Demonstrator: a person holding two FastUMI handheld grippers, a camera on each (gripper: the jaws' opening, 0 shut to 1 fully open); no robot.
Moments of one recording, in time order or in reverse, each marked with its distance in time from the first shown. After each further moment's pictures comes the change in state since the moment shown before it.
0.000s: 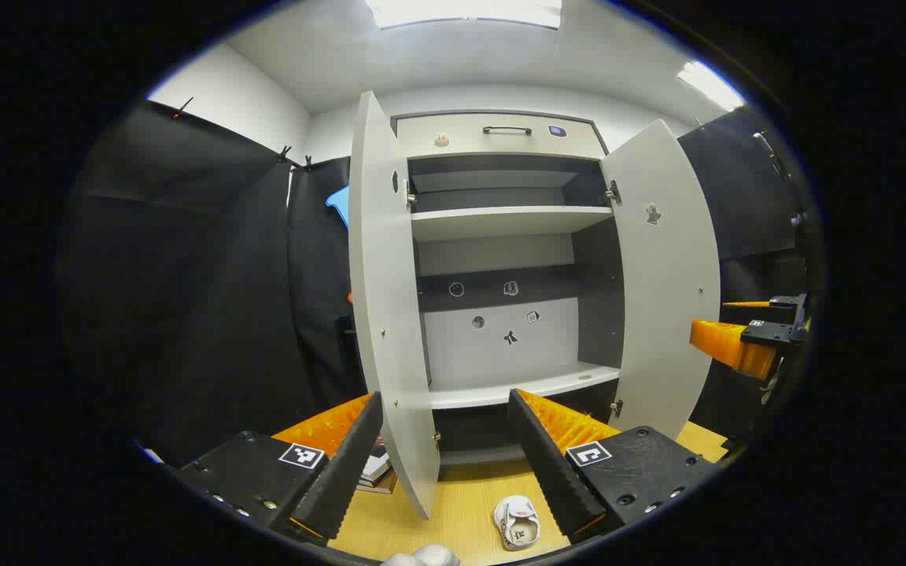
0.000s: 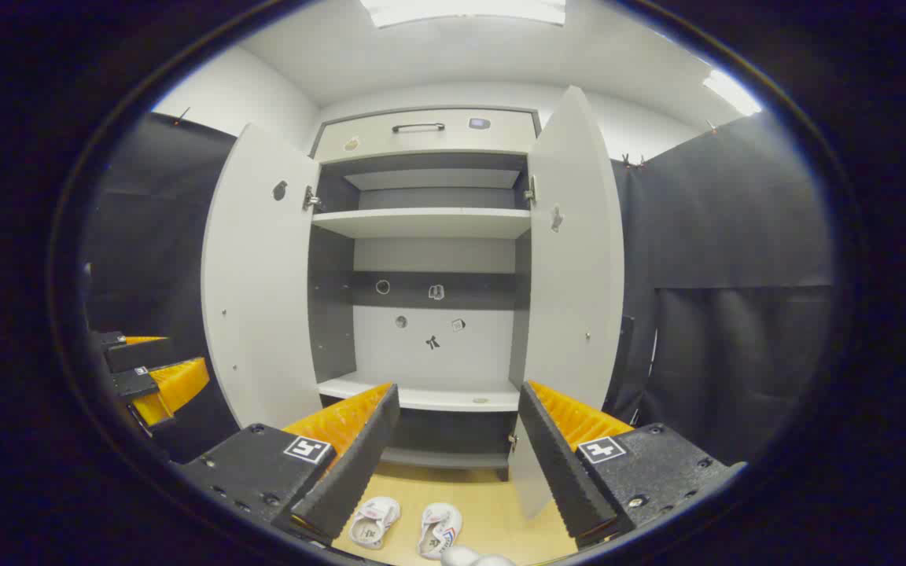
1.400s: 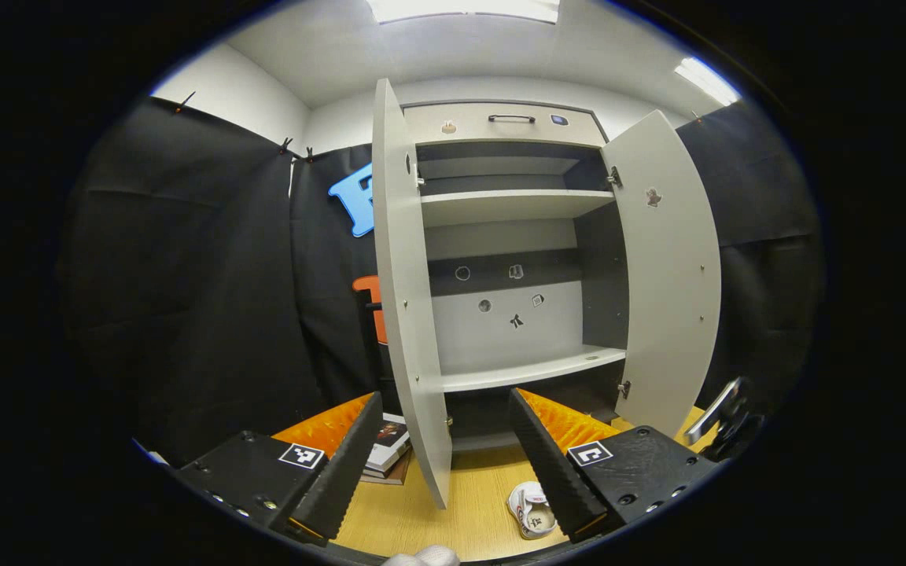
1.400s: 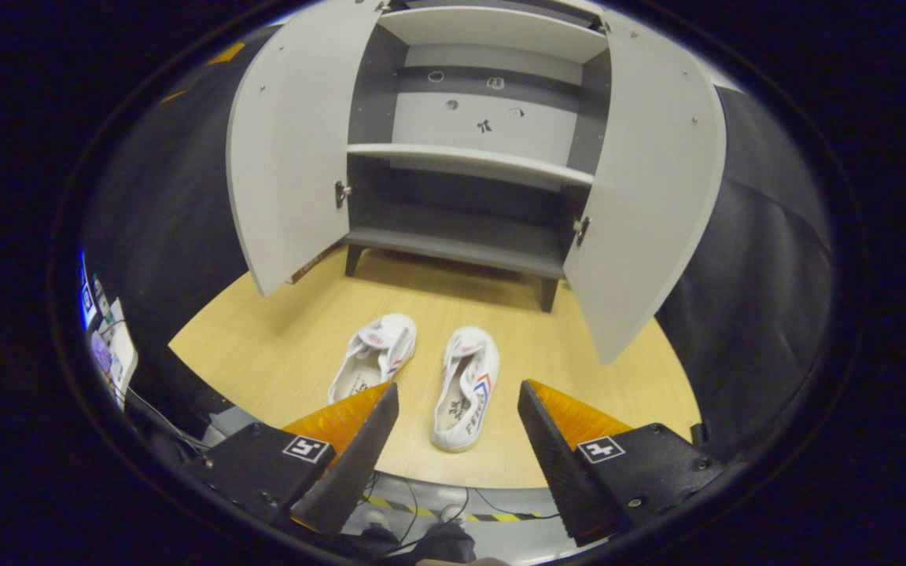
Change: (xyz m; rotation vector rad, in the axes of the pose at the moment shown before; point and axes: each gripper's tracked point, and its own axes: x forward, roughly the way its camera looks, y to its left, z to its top) left arm -0.012 0.030 -0.030 0.019 0.037 -0.008; right arm -0.030 0.054 -0.361 -0.091 0.674 0.089
